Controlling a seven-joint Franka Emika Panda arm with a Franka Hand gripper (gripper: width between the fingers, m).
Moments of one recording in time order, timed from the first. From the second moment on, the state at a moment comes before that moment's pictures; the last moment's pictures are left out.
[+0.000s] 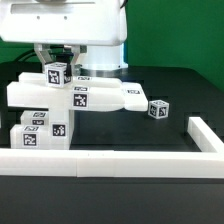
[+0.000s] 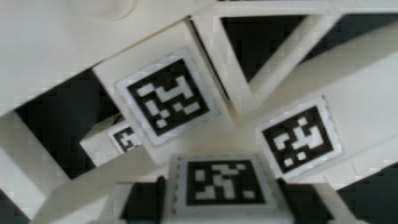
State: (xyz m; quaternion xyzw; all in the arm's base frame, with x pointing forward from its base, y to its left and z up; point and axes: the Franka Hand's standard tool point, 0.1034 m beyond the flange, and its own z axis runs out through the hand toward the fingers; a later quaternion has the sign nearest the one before) arm 0.577 -0.091 0.117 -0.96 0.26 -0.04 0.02
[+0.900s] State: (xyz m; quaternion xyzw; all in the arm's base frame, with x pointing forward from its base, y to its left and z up) arm 0.578 -0.088 0.115 -0.84 0.54 -0.02 0.06
